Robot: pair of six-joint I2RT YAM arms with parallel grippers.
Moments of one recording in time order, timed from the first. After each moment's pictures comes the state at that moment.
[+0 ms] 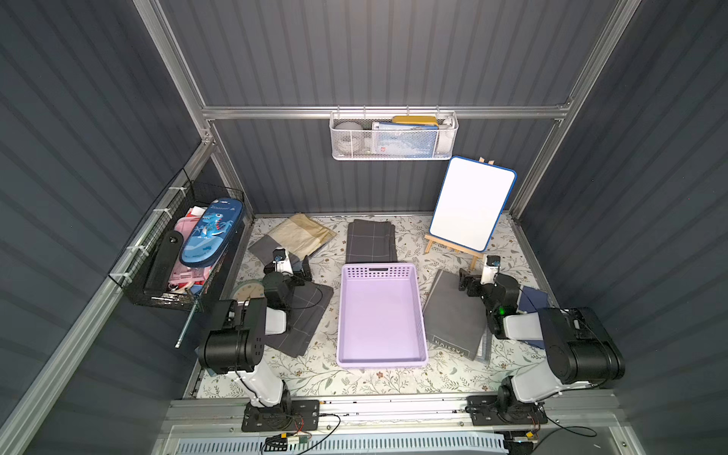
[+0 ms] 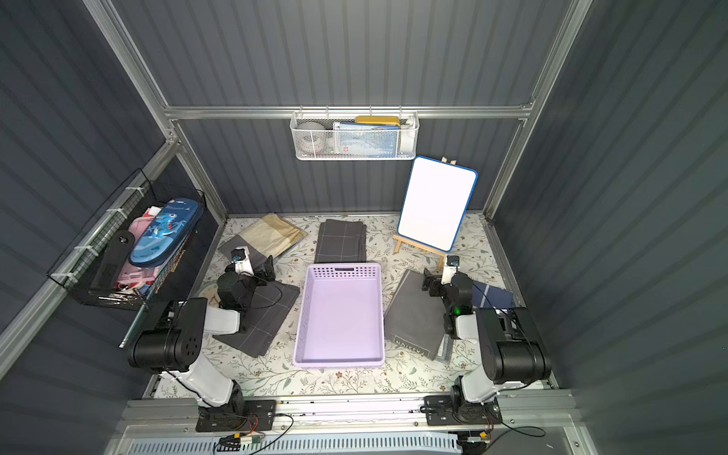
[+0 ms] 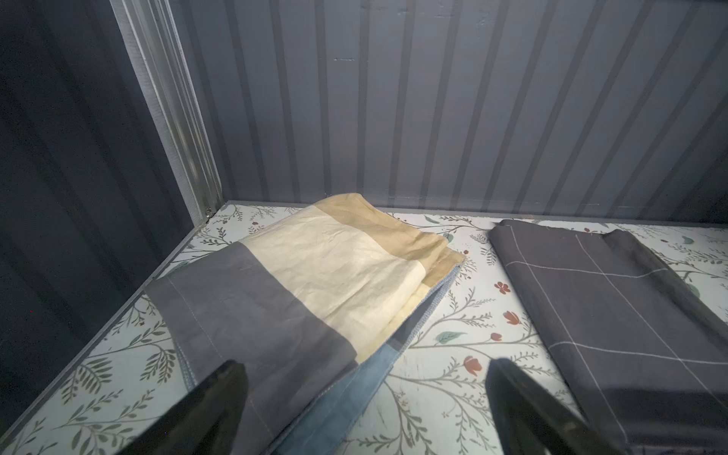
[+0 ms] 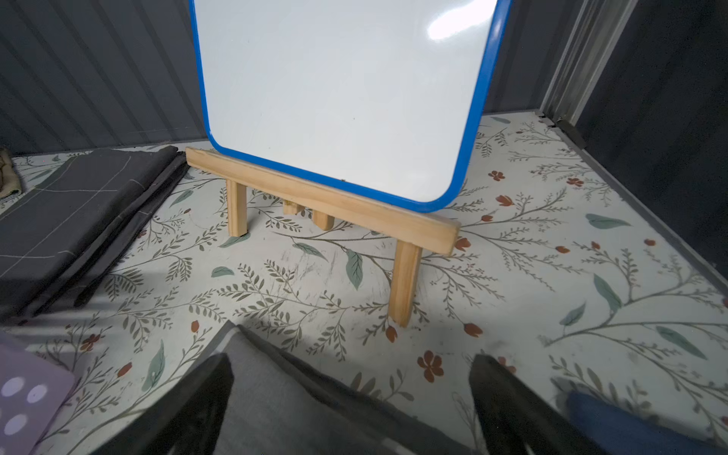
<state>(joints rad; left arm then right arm) 0.00 1.69 0.46 1.11 0.08 0.00 -0.02 1.56 0.36 0.89 -0.07 0.06</state>
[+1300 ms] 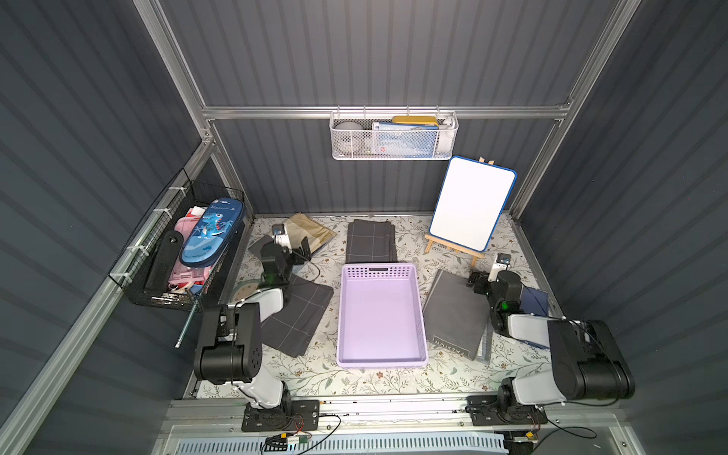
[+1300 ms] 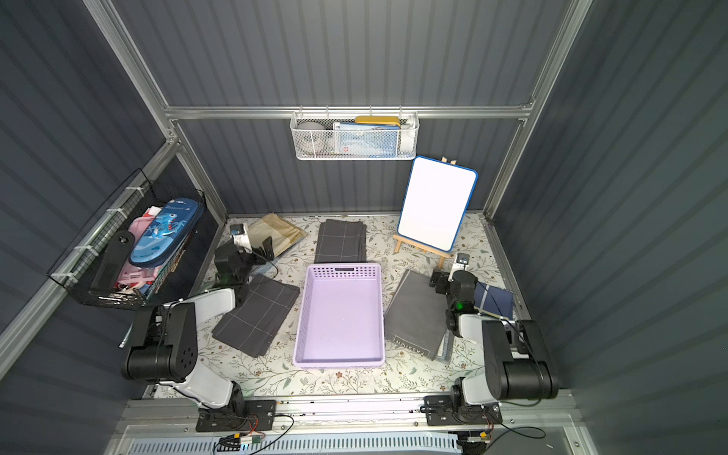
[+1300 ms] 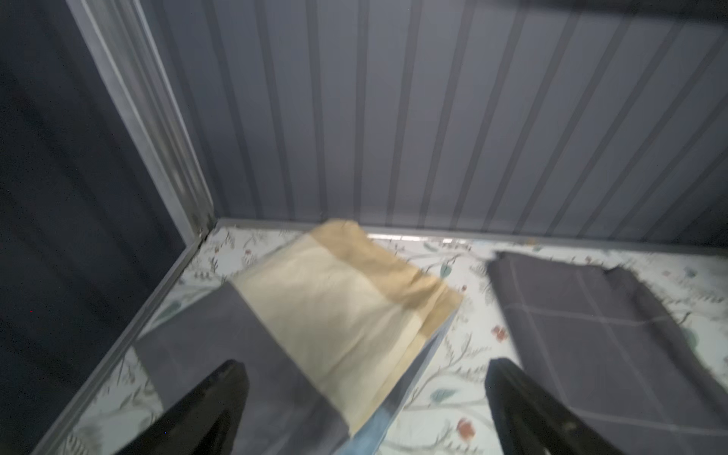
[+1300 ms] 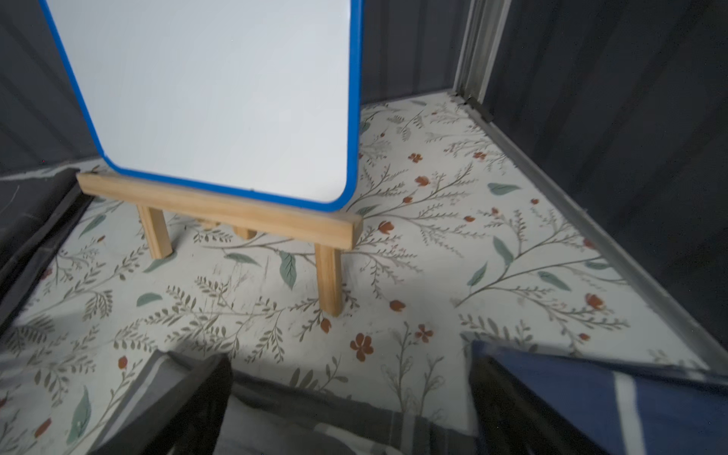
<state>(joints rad) -0.04 1.57 0.89 0.53 0.05 -0.02 -0.01 1.37 0.46 0.55 0.18 0.17</state>
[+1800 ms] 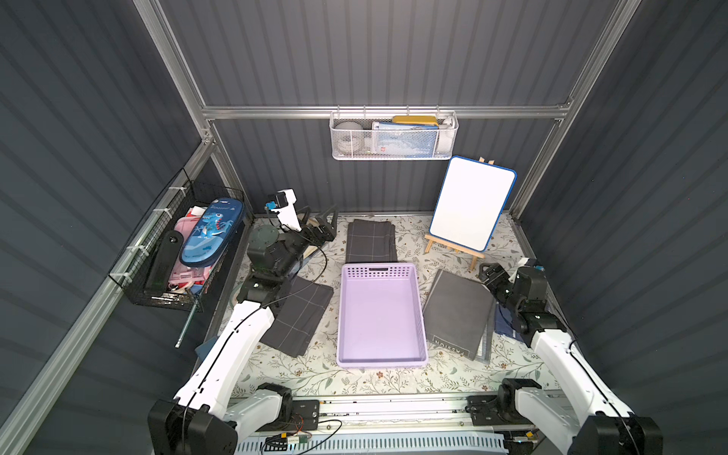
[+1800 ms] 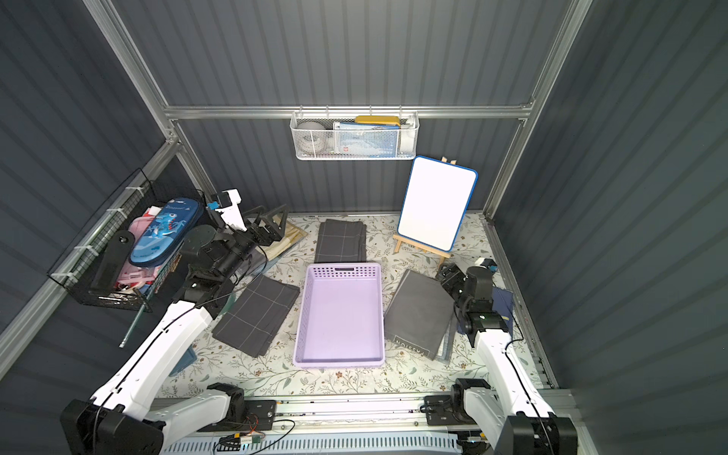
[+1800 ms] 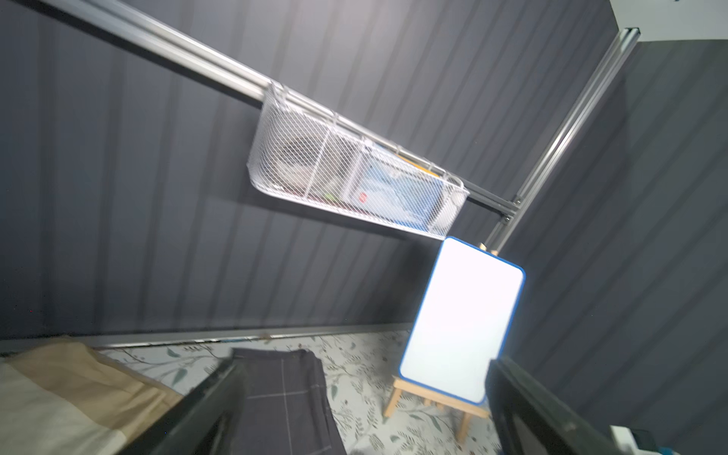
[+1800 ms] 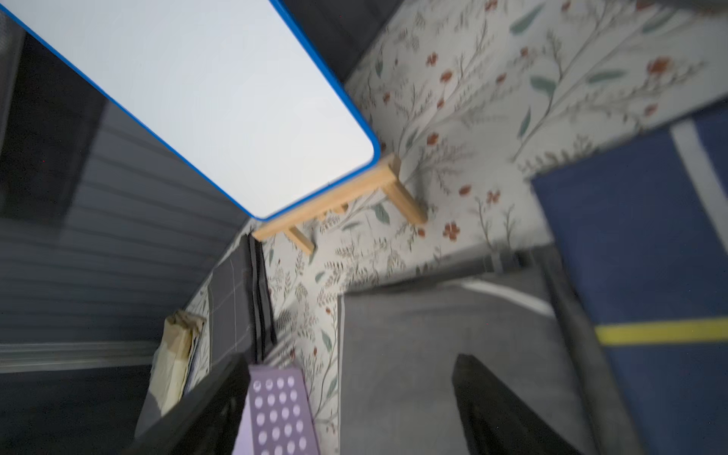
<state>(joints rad) -0.27 1.16 1.03 0.17 0.33 -0.41 -0.03 0.93 0.58 -0.21 -0.11 0.81</state>
